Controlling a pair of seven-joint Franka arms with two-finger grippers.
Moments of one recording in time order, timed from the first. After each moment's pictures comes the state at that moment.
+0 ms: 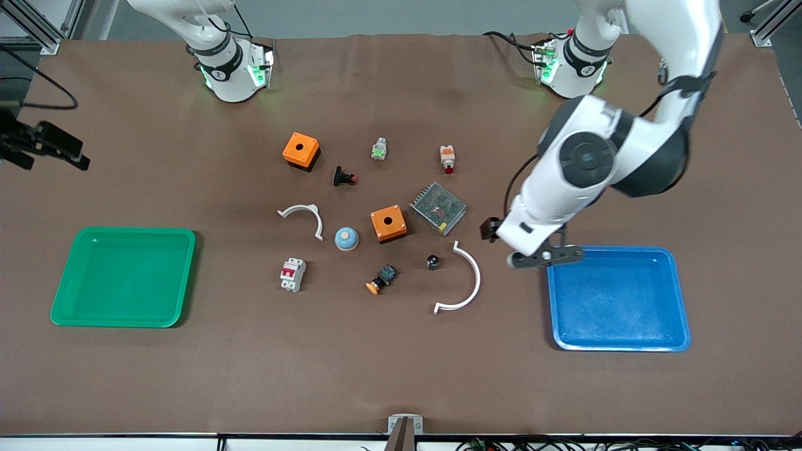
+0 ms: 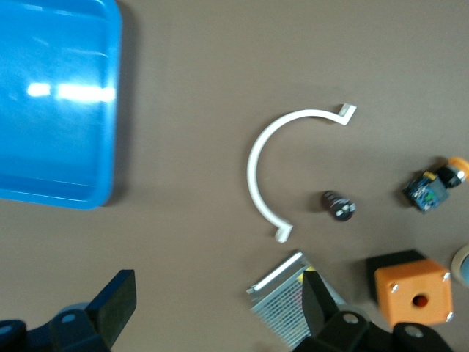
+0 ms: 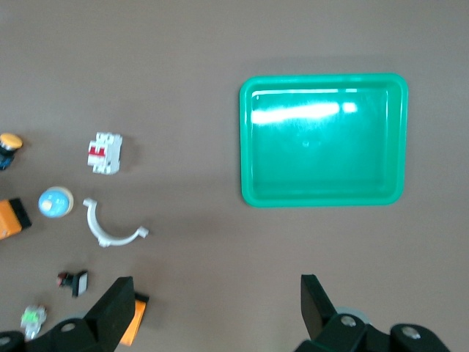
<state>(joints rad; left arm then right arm) -0.20 0.48 -0.36 -1.53 0.13 1.96 -0.73 0.01 0.03 -0.06 -1.54 0.02 1.58 -0.01</state>
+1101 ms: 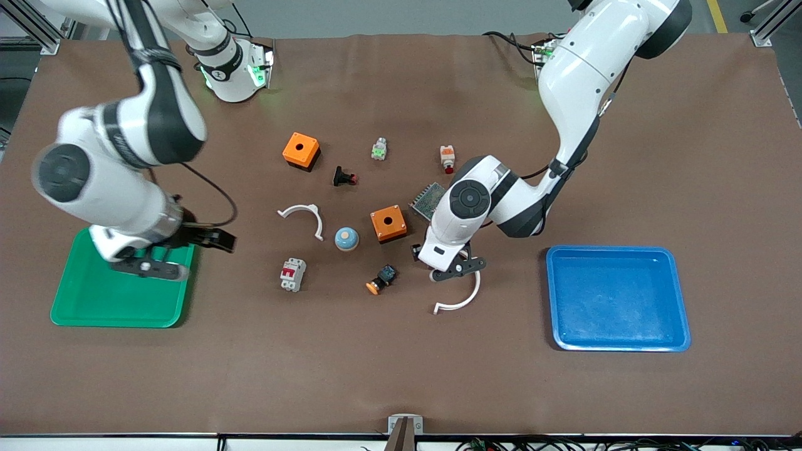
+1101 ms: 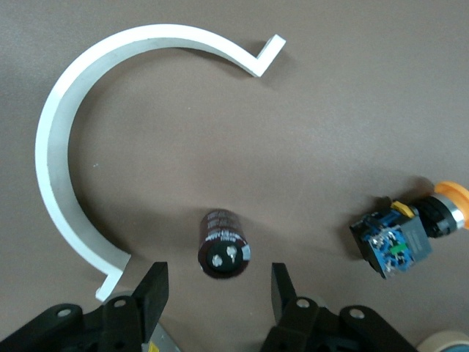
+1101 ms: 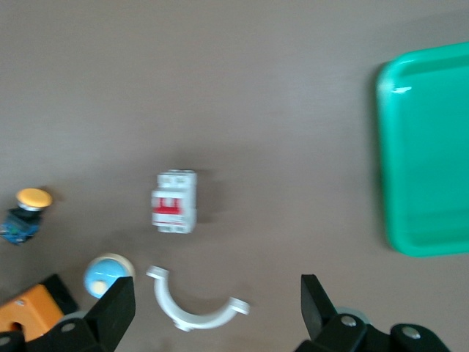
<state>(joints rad) -0.37 0.80 -0.34 -1.50 0.18 2.35 -1.02 0.28 0.32 -0.04 -1.69 0.09 2.01 0.37</state>
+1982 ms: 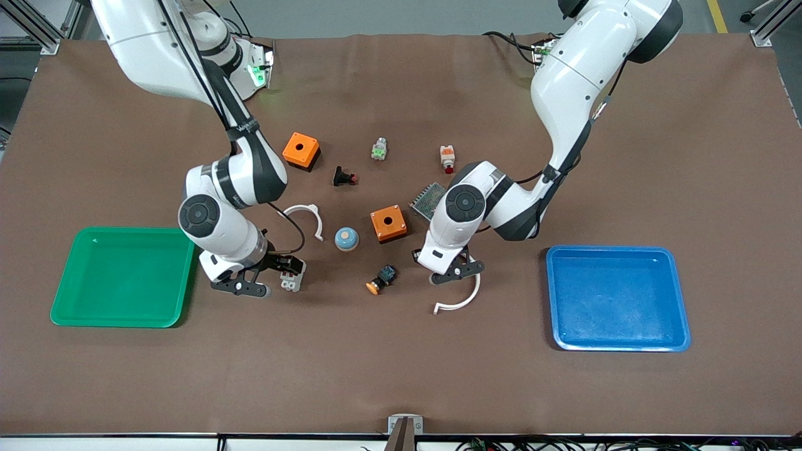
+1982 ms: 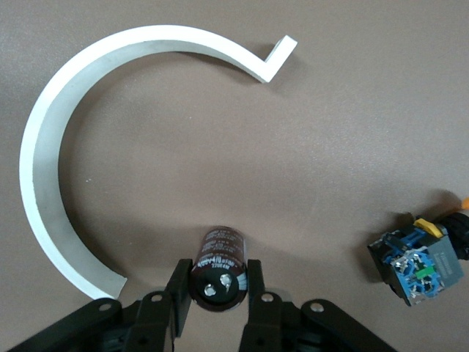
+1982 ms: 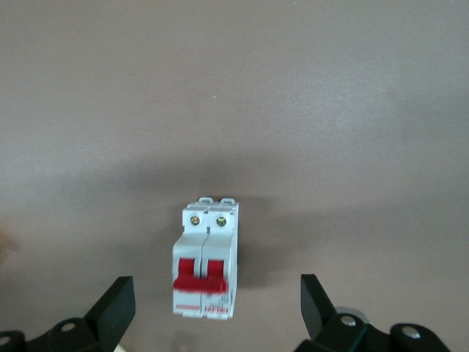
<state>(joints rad) -0.41 0.82 -0.28 -1.49 0.19 2.37 -1.02 0.36 0.55 -0.04 -1.78 0.11 2.38 0.43</state>
